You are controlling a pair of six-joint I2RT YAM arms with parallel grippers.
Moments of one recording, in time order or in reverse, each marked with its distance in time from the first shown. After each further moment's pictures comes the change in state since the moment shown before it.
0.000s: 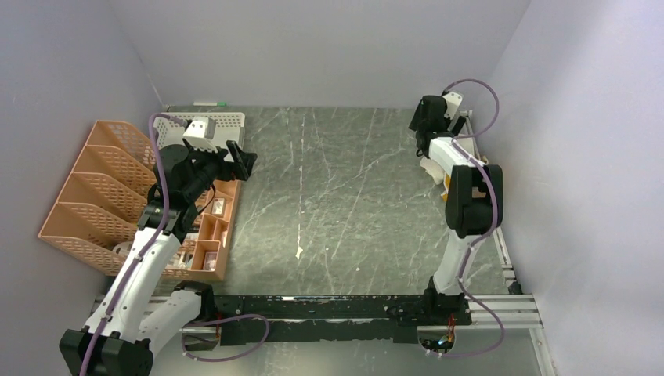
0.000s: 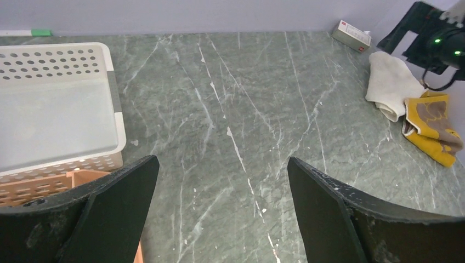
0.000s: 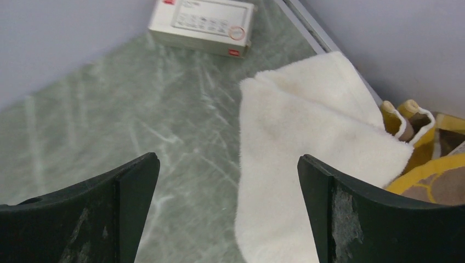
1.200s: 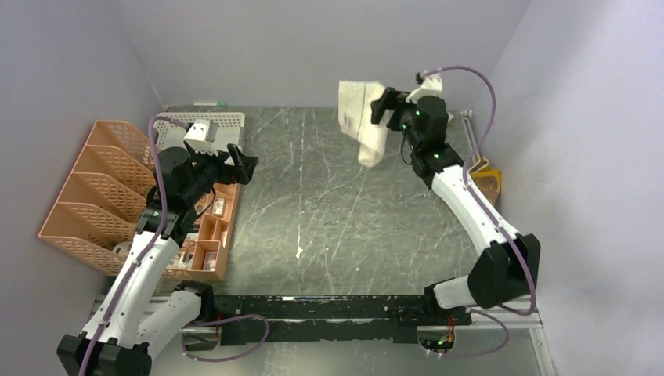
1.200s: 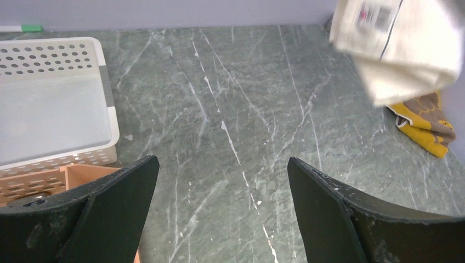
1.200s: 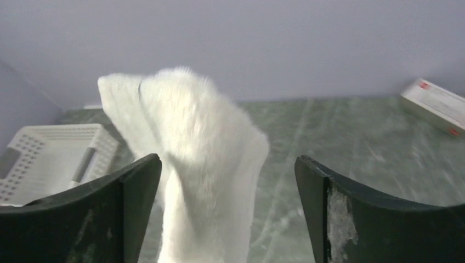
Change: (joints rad) left arm -0.014 -0.024 0.000 -0.038 0.012 -0.001; right arm 0.283 -0.457 -0.105 0.031 -0.424 -0.024
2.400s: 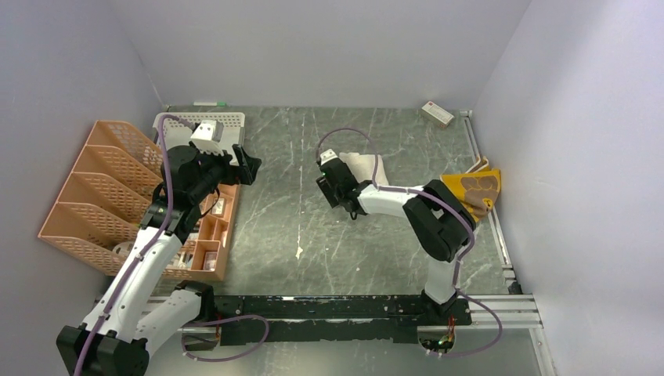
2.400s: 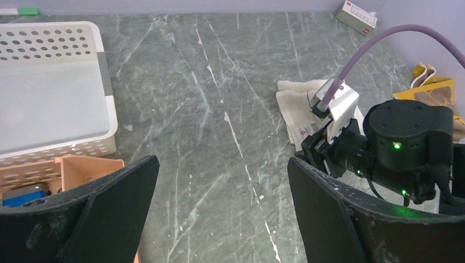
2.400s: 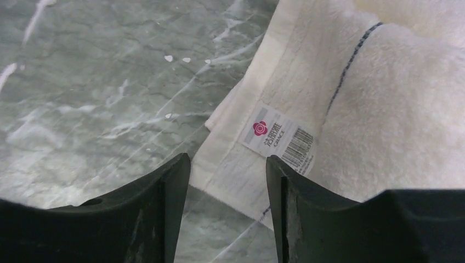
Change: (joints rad) left arm -0.039 0.029 0.000 -0.013 -0.054 0.000; right arm 0.423 0.401 -0.227 -0.082 0.282 -0.311
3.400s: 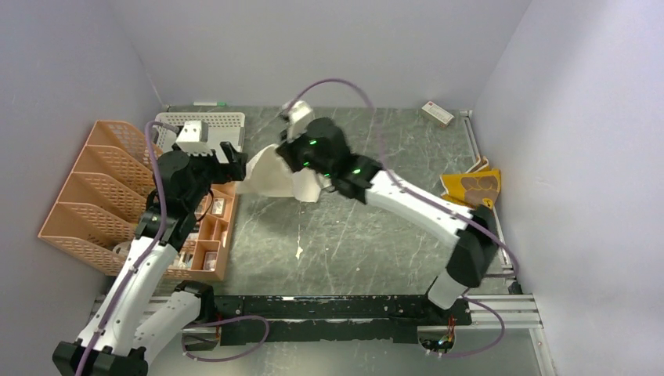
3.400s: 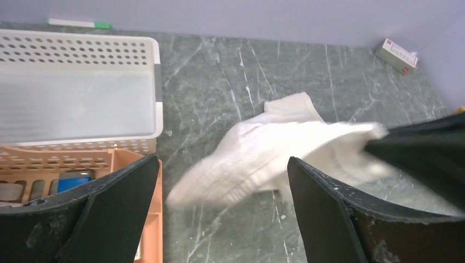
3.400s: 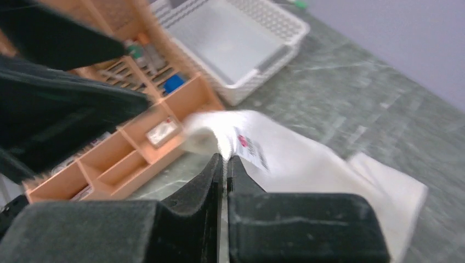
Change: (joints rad) left arm -0.002 -0.051 0.000 -0.016 -0.181 -0.010; right arm 0.203 -0.157 0.480 -0.095 -0.294 0.084
